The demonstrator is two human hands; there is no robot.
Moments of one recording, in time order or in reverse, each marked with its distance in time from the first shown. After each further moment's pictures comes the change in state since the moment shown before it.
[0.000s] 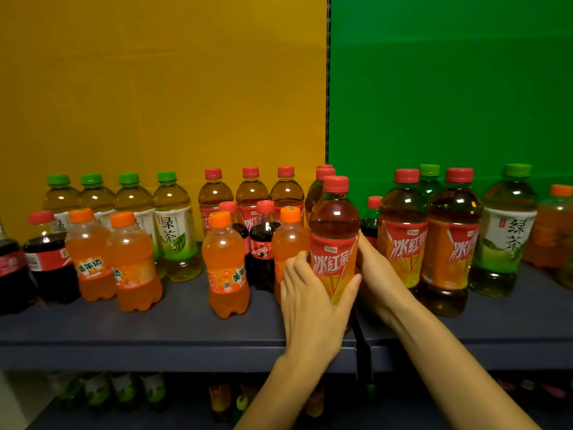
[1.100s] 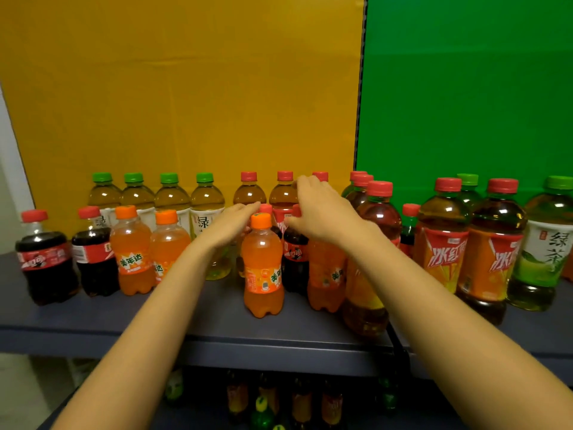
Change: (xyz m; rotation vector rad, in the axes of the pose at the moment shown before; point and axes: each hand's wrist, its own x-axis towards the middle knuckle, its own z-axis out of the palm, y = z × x) left_hand 0.143 -0.080 -0.129 -0.212 -0.428 -0.414; right_hand 0.036 -0.088 0.111 -1.326 -0.094 -0.403
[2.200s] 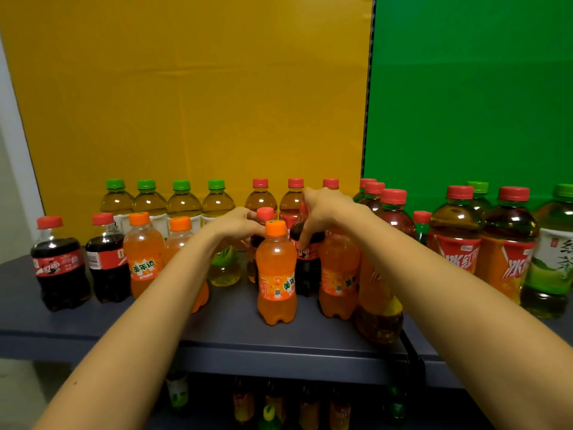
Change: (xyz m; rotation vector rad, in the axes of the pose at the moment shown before) left_hand 0.018 0.002 -0.025 0.228 -0.173 -0.057; right_hand 0.040 -0.001 -0.001 -0.111 -0.284 0.139
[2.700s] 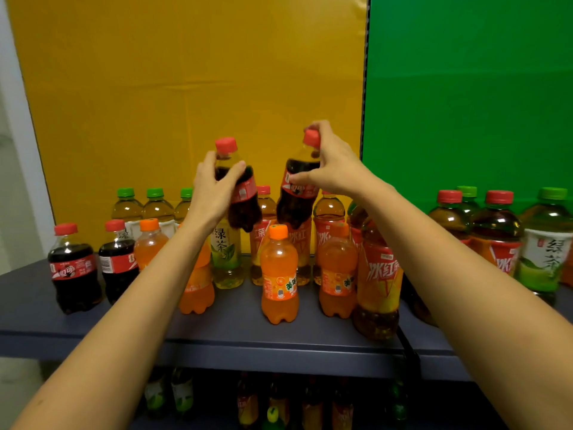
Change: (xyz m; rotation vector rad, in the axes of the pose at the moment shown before) left_hand -0.033 0.020 -0.033 -0.333 0.637 0.469; right_hand -0.030 0.000 -0.052 0.524 0.497 -0.241
